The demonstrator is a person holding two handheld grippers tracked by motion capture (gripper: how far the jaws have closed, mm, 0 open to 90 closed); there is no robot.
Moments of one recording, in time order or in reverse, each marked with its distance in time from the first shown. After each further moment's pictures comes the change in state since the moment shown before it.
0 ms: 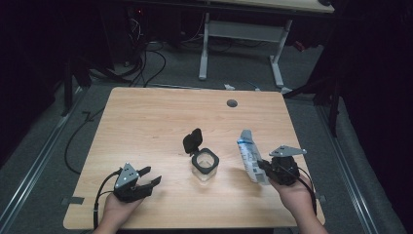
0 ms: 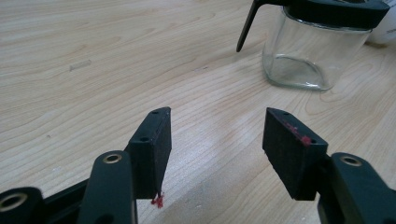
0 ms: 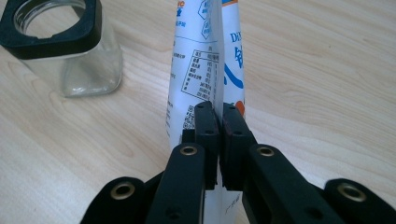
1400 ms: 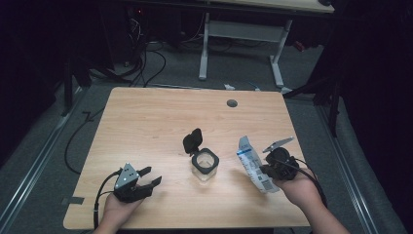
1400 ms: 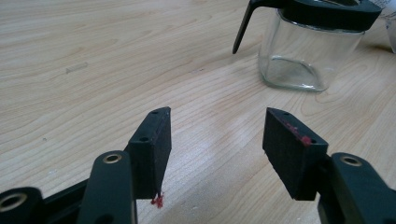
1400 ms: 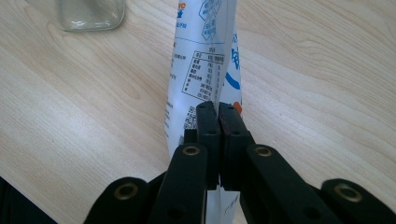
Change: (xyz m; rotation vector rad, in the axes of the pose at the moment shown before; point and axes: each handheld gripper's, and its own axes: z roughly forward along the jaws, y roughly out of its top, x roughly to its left) left arm -0.001 0.000 0.000 -0.004 -0.009 0.002; right arm 0.003 0.028 -0.004 0.324 0.021 -0.060
